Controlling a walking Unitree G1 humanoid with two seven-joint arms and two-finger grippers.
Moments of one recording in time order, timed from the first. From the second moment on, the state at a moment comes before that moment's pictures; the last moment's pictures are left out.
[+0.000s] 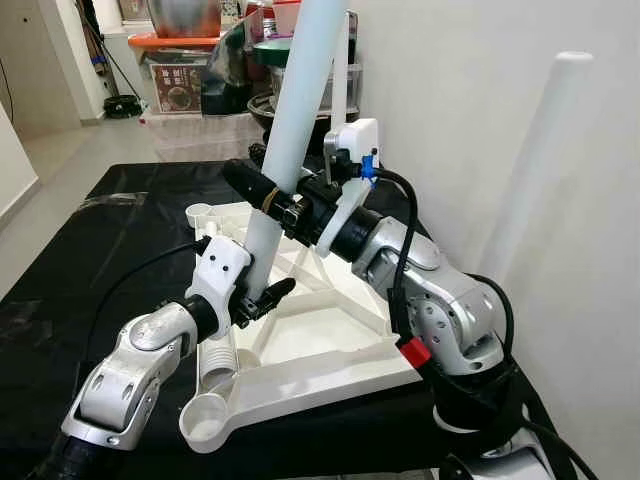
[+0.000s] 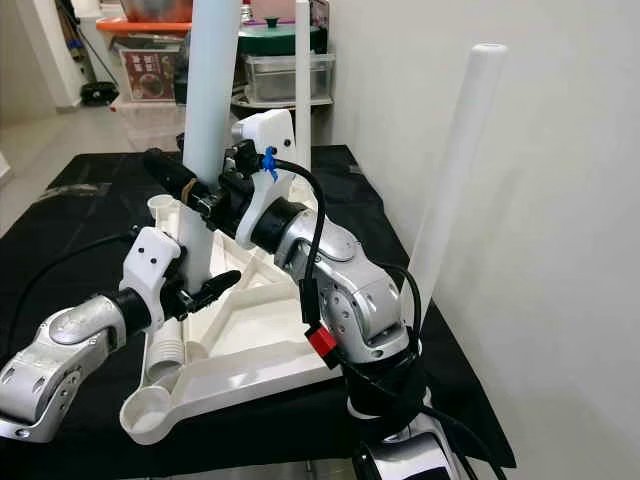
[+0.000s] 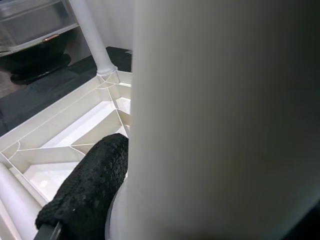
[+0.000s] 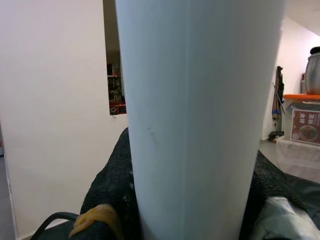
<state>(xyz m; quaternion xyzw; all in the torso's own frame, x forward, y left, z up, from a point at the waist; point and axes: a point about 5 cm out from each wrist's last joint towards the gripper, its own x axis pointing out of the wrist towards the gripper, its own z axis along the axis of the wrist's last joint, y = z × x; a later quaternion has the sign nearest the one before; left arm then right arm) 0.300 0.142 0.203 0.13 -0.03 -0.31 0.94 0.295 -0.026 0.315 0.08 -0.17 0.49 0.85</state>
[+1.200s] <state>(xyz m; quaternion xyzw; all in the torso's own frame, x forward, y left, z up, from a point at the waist) 0.297 0.140 0.197 0.15 -0.02 -0.32 0.93 0.313 -0.026 0.281 0.13 -0.11 0.44 0.88</state>
